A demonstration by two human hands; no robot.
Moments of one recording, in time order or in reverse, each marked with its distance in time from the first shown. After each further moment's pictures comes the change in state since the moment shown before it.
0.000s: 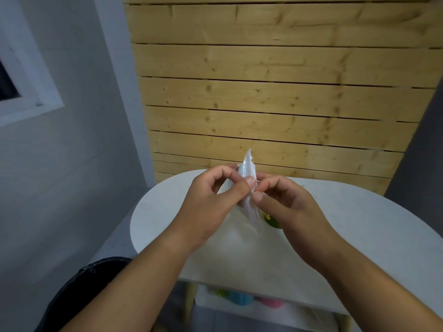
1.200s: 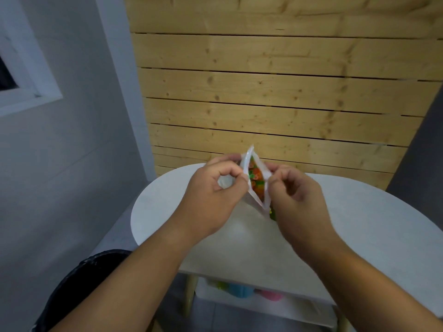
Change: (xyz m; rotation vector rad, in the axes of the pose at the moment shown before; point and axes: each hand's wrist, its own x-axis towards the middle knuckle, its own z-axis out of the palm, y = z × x) left_hand -0.004 0.007 -0.003 0.289 -0.032 0.085; right_hand 0.005 0.008 0.012 -0.167 0.288 -0.040
